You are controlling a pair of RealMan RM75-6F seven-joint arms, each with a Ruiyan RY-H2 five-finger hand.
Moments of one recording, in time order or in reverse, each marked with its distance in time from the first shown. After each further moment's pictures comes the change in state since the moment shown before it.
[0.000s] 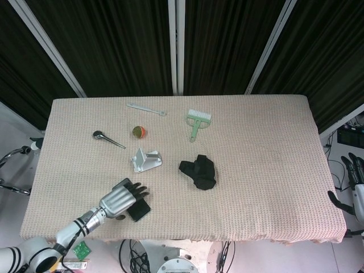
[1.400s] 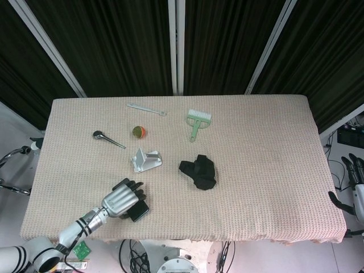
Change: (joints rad) left arm -0.010 -0.046 0.031 0.055 0.029 0.094 -0.018; right arm 0.000 0.007 -0.002 0.000 0.006 -0.018 0.000
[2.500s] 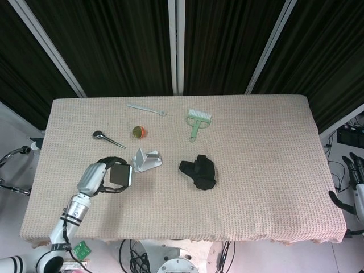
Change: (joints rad) left arm 0.149 -0.001 -0.191 -0.116 -0.340 0.259 -0.501; right arm -0.002 0.006 0.004 -0.006 -0.001 0.007 0.008
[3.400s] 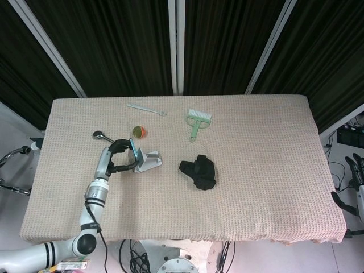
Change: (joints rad) left arm -0.056 -0.233 -0.286 0.008 -0.425 -0.051 -0.058; right arm -0.010 0.012 -0.001 -0.010 0.000 0.011 -0.008
